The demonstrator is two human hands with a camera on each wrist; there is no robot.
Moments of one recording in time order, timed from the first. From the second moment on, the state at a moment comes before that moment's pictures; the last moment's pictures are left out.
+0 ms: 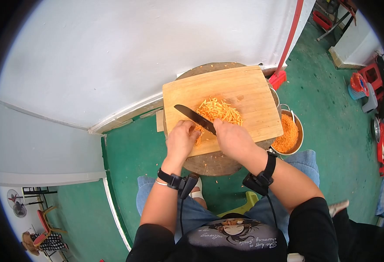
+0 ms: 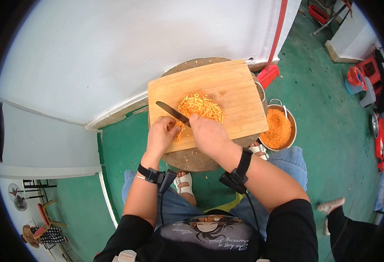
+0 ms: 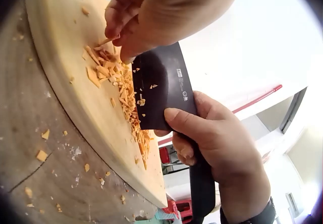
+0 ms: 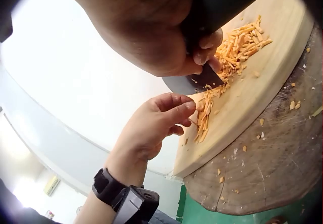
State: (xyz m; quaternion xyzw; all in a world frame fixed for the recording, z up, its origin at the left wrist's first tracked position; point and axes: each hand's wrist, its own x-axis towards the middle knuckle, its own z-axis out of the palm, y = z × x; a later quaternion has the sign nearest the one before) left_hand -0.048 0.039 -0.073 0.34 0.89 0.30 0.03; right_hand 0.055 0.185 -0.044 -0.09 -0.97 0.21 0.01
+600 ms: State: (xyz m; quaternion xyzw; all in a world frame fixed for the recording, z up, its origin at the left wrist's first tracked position) left_hand -0.042 0.047 -0.079 0.38 0.88 0.29 0.04; right_hand 0.046 0.179 -0.059 -0.07 -0.98 0.19 0.05
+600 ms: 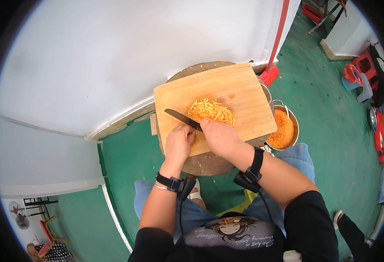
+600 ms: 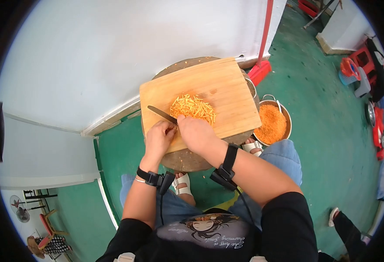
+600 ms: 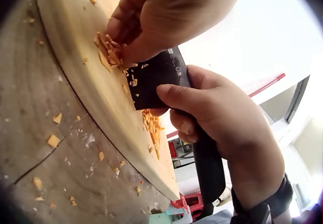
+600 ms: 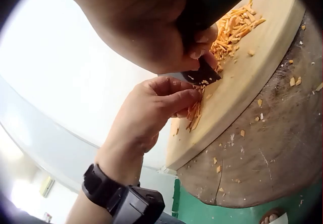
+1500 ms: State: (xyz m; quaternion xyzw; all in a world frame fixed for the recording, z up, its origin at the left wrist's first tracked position) left_hand -0.044 0.046 -0.079 0.41 0.87 0.27 0.03; right_hand 0.057 0.175 -0.056 -0.07 -0.98 0.17 0.04
